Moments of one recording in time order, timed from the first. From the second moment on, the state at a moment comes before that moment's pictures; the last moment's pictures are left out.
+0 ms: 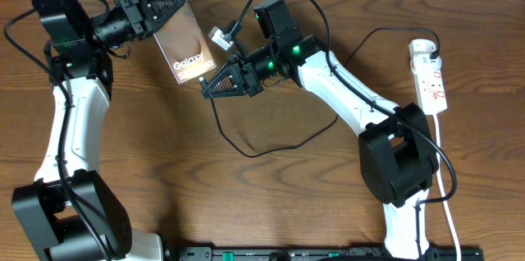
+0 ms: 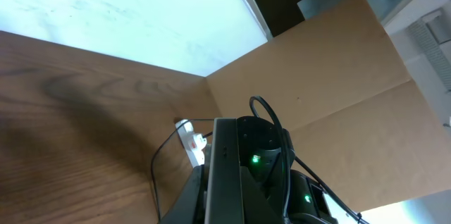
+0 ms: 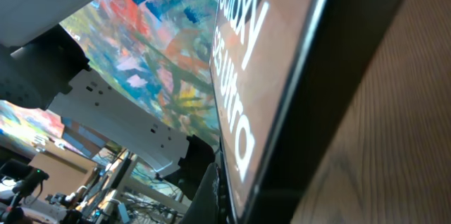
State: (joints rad) left arm 0.22 1.65 1.27 0.29 1.28 -0.93; right arm 0.57 2.13 1.72 -0.36 -1.51 0.05
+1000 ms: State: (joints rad) left arm 0.20 1.65 1.27 0.29 1.27 -0.93; right arm 0.56 2.13 1.72 -0.35 -1.50 0.05
